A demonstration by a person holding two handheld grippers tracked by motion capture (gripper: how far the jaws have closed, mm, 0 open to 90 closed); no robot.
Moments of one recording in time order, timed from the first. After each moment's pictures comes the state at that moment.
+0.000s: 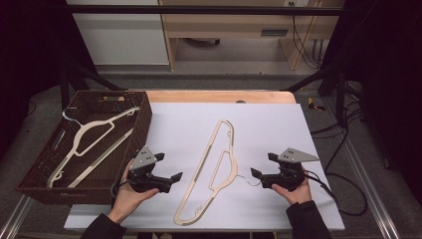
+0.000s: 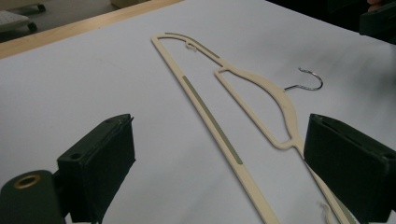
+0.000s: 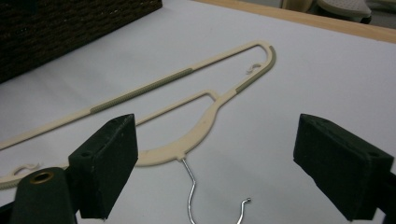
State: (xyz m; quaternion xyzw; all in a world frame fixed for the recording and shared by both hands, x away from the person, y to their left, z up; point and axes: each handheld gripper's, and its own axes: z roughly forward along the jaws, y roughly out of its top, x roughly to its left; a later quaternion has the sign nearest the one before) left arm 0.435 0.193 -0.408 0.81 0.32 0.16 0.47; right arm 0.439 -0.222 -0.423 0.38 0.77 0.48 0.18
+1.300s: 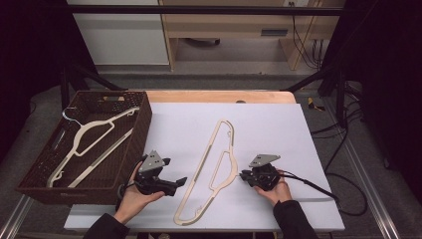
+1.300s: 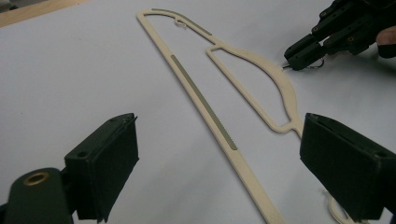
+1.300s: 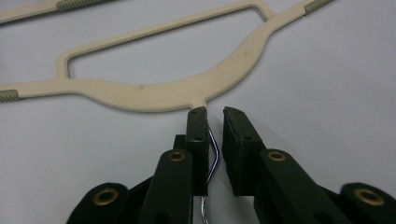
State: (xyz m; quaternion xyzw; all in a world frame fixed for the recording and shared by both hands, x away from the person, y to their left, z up) left arm 0.437 0.181 -0.424 0.82 0.31 0.14 0.45; right arm 0.467 -0.179 -0.480 0.33 0.86 0.36 0.13
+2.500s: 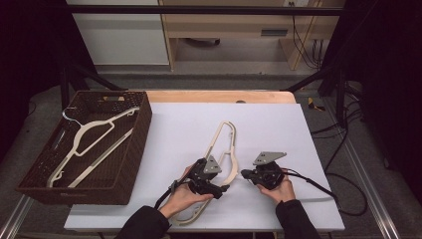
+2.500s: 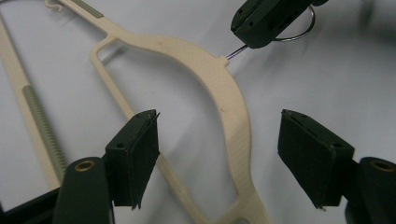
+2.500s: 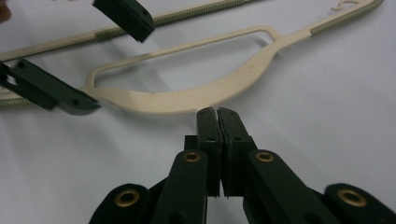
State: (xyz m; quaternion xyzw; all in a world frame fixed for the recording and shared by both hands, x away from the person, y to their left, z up) left arm 0.456 0.047 -0.457 0.90 0.23 0.10 0.37; right arm 0.461 -0.185 -0.458 0.32 0.86 0.39 0.11
